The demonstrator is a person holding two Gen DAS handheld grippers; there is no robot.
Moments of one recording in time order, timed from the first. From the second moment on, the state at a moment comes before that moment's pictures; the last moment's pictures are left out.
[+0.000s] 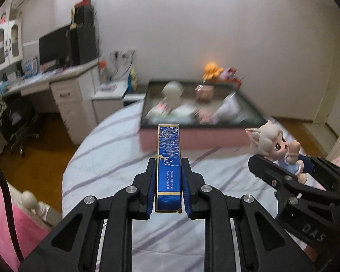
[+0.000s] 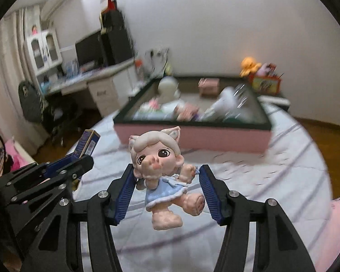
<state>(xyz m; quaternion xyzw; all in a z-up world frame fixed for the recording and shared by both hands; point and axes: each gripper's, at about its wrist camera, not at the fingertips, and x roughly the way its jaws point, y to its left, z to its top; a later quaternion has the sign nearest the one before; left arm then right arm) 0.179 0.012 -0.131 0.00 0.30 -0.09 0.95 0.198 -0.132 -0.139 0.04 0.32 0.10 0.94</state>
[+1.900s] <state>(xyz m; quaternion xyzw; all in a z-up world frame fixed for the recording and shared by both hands) 0.352 -0.065 -0.091 0.07 0.30 -0.09 0.95 0.311 -0.184 -0.066 0.02 0.23 0.02 0.97</state>
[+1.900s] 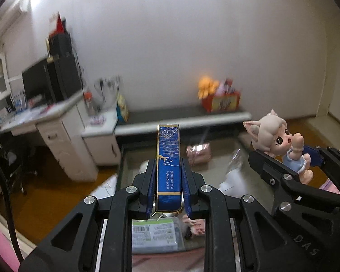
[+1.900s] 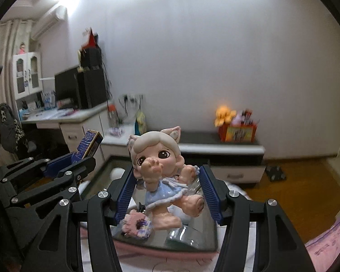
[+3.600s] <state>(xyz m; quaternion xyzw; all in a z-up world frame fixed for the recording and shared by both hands) 0.096 -0.007 -0.018 0.03 0.12 -0.06 0.99 0.105 -0.160 -0.032 -0.02 0.17 -0.02 0.99</state>
